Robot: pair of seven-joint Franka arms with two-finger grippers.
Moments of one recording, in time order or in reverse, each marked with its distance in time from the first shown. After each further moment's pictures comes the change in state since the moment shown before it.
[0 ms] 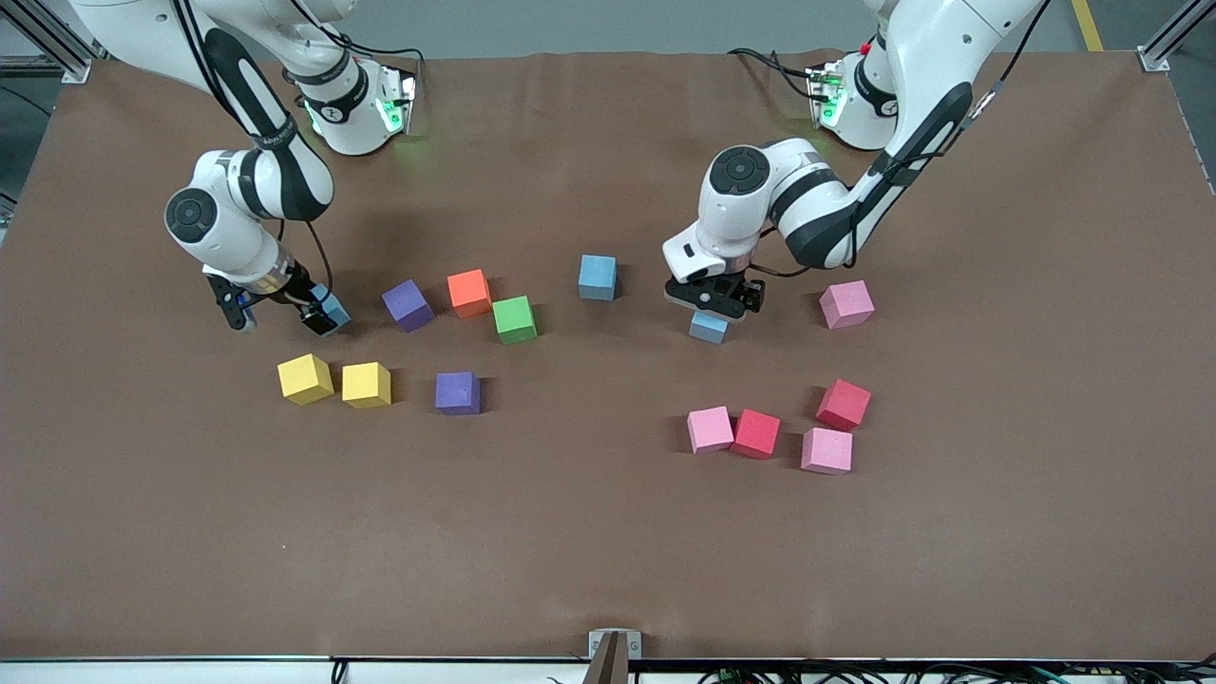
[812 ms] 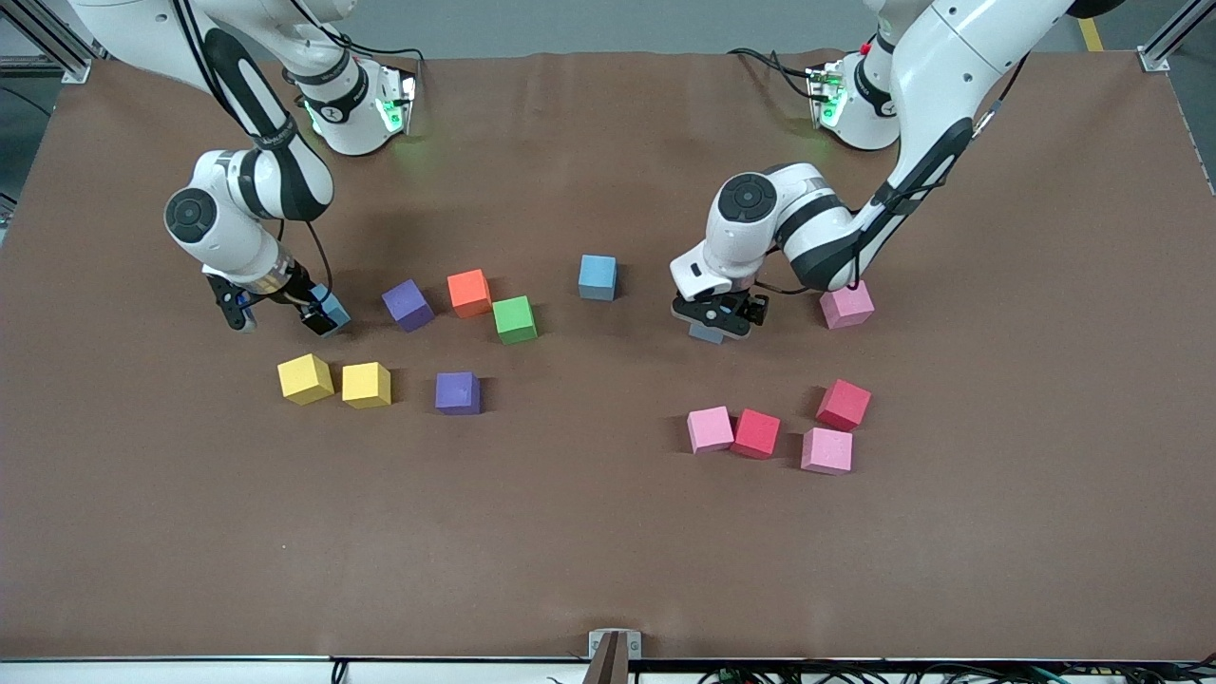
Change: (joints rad) left arm 0.007 0.096 0.030 0.037 0.051 0.015 -0.016; right arm 0.000 0.000 -0.001 0.000 0.000 0.000 0.000
